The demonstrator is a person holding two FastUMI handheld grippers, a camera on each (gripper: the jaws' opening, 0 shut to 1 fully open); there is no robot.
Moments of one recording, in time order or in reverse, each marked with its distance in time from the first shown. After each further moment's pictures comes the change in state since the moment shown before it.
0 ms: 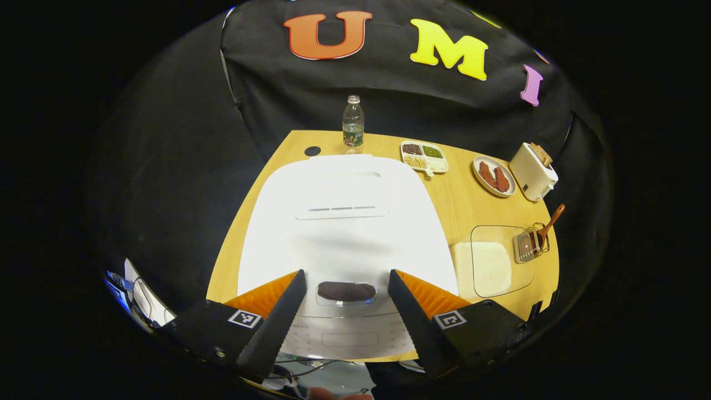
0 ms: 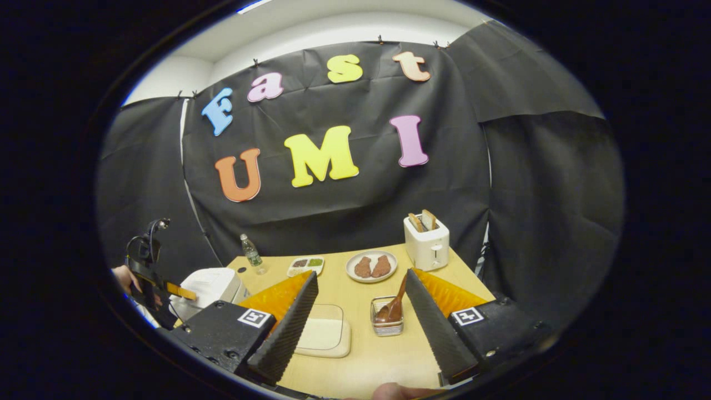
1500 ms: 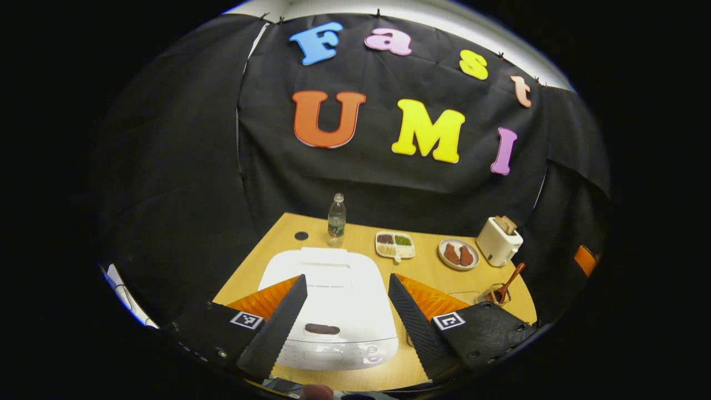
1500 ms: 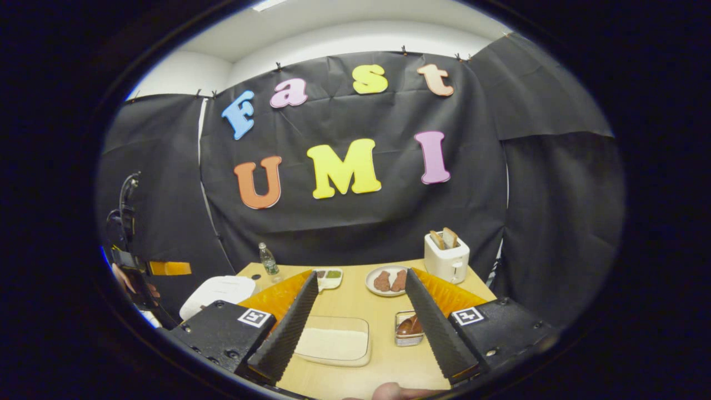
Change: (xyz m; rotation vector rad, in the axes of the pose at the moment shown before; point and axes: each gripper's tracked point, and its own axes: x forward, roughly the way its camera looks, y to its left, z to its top) left arm -0.123 -0.022 0.090 -0.047 -0.576 -0.093; right arm -0.011 0.065 0.039 -0.060 -0.084 0.042
